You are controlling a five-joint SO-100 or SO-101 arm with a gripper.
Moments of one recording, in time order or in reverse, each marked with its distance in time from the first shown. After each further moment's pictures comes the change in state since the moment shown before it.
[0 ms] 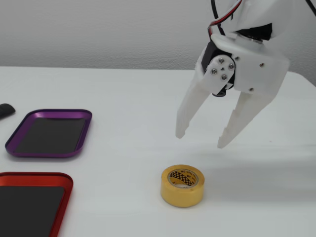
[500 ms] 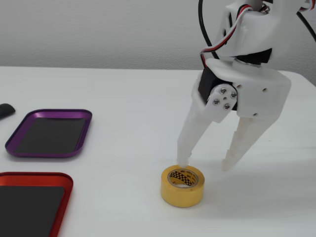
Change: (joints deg) arm -6.1 -6.7 -0.9 -3.1 0.0
